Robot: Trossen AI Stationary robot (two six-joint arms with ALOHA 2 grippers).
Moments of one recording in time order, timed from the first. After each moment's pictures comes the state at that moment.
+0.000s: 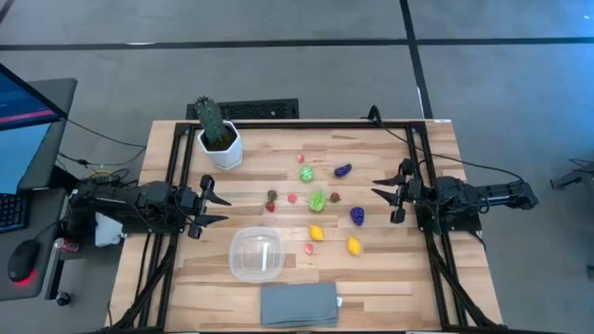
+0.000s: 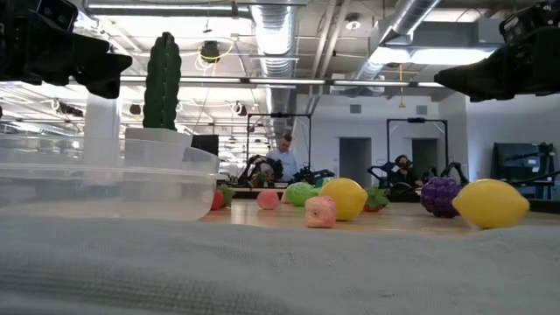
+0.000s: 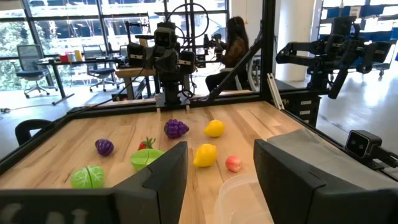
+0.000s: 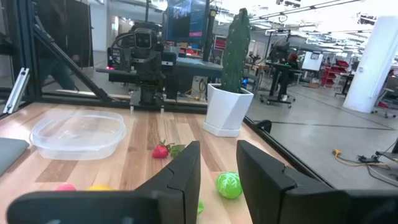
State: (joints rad) left arm -0.14 0.00 0.01 0.03 0.02 0.04; right arm 0.10 0.01 0.01 0.03 0.29 -0.21
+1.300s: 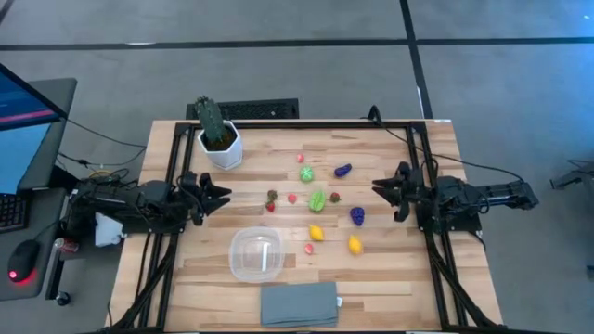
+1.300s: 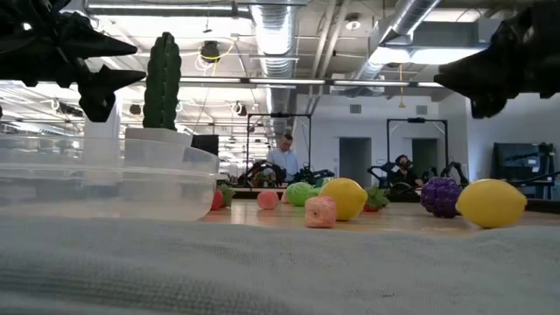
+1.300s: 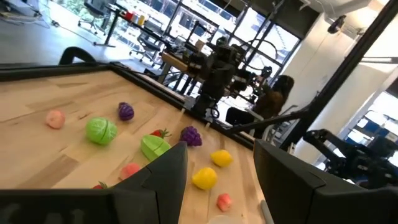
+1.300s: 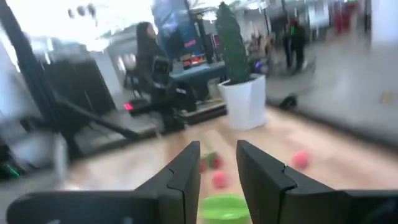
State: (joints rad) left arm -0.14 0.00 0.01 0.07 -0.23 -0.52; right arm 0.10 0.01 0.01 0.06 0.29 0.27
